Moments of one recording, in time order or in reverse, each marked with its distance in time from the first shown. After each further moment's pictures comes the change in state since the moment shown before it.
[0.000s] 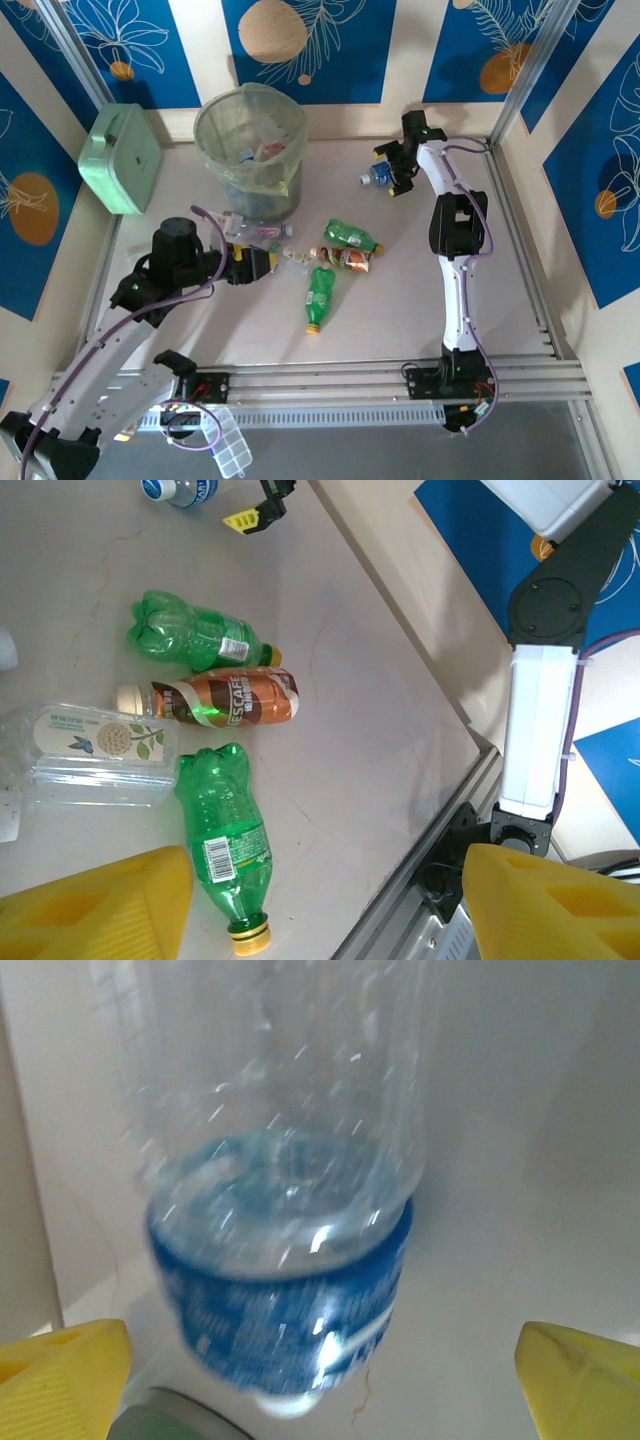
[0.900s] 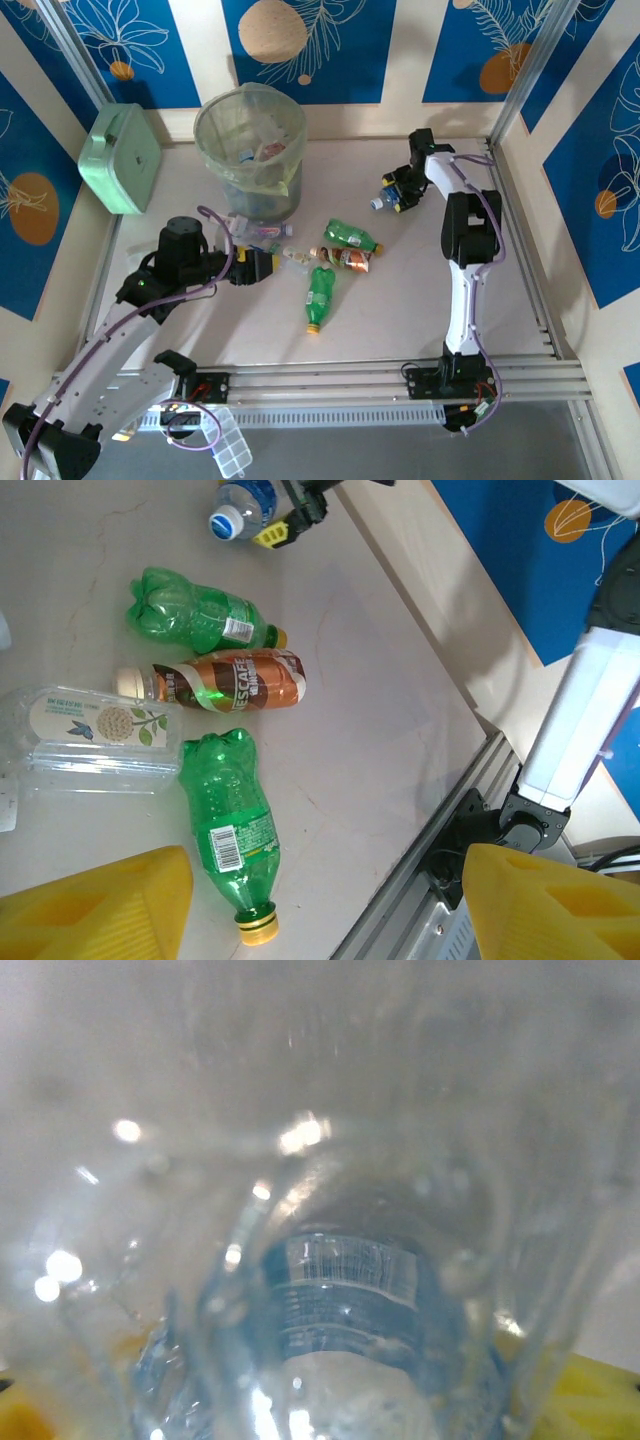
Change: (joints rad) left arm -0.002 0.028 -0.014 0.002 0.010 0.017; right arm -0.018 -0.268 -0.473 0.104 0.002 -0.061
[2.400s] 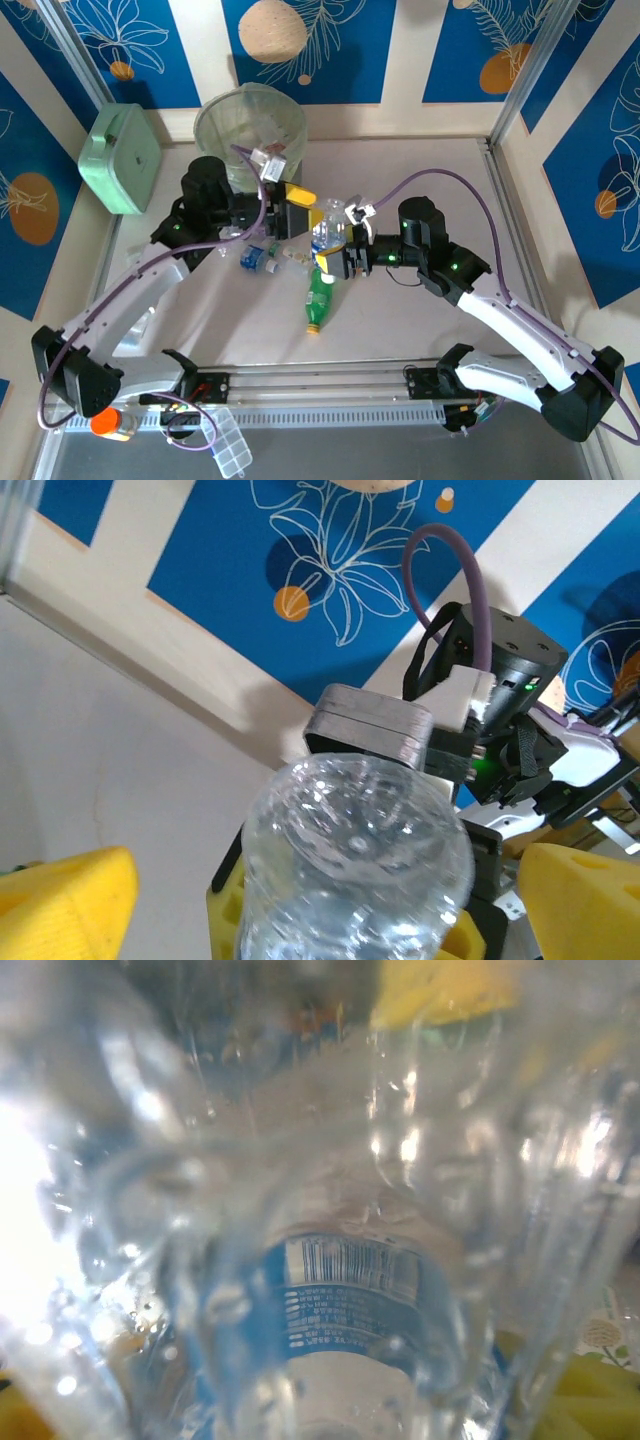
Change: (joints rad) left arm -0.113 0.406 0.373 0.464 0.335 -0.080; right arm 0.622 -1.245 -0.932 0.623 -0.368 -0.884
